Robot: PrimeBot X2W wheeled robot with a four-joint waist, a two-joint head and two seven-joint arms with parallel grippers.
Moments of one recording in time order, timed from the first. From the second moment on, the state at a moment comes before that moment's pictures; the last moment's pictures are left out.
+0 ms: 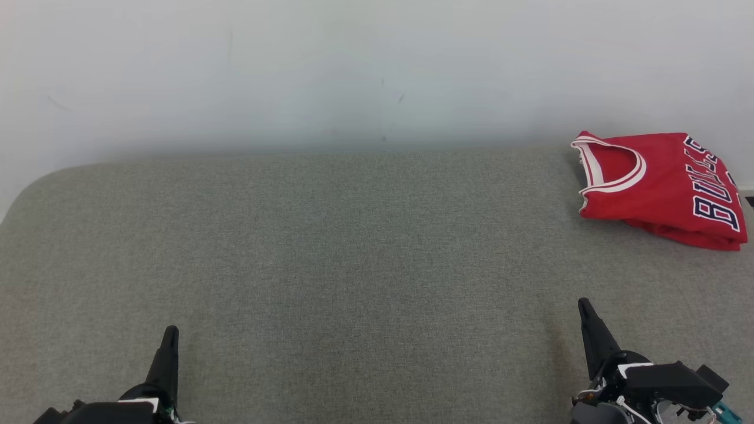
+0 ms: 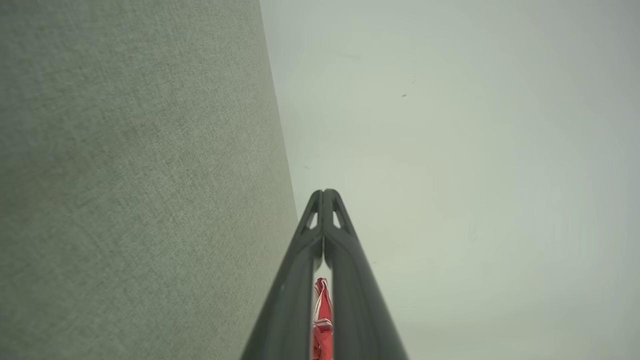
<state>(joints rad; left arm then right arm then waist) -0.10 0.05 0.11 0.24 -1.57 -0.12 0.10 -0.10 -0.05 -0.11 0.24 1.58 0.13 0.11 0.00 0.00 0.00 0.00</state>
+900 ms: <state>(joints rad) -0.10 0.05 0.11 0.25 -1.61 -0.13 0.12 -0.11 -0.05 -0.11 0.24 1.61 0.13 0.11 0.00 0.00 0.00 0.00</state>
